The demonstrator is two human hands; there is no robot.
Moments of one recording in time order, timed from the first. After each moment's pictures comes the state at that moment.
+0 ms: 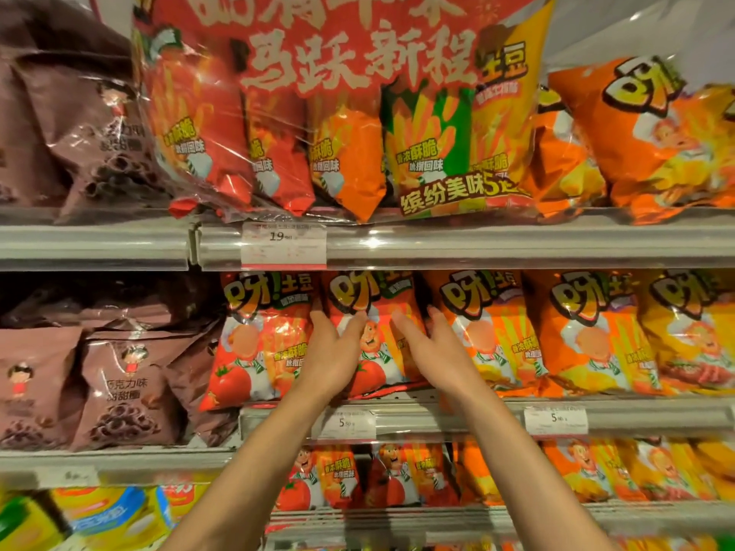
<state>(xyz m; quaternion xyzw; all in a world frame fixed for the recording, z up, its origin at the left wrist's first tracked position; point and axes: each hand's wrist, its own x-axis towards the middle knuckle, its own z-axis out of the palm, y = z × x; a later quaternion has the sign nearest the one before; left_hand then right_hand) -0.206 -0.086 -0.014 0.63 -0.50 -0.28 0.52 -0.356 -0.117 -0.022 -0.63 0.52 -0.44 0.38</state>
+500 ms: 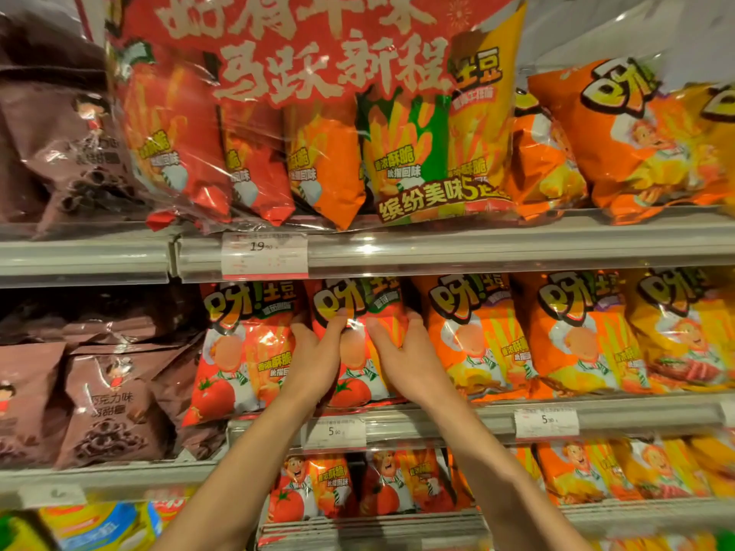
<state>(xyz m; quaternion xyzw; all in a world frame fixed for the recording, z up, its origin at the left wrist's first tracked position) -0.203 -0.094 -0.019 0.62 -0.43 -0.33 0.57 -0.336 -0.121 -0.026 -0.65 0.52 -0.45 0.33</state>
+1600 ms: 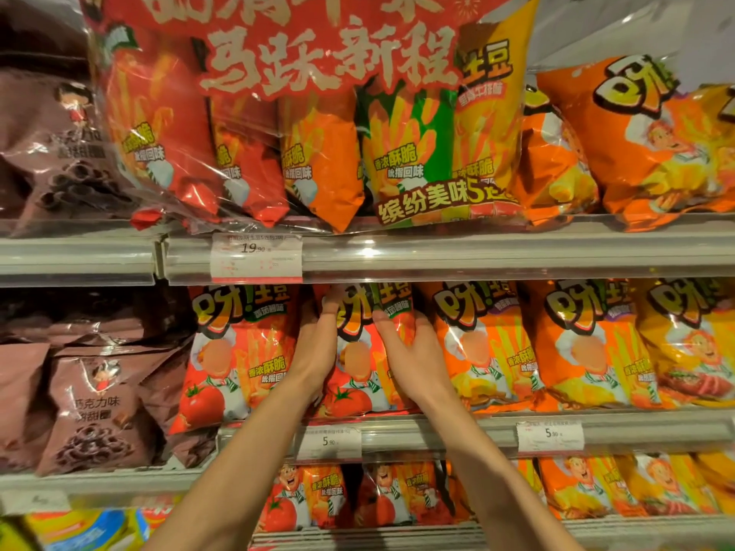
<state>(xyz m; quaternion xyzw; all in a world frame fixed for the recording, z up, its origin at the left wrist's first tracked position) -0.209 -0.125 -0.013 0.58 -0.43 -0.34 0.60 -0.345 -0.134 -0.026 -0.60 0.51 -0.51 0.35</state>
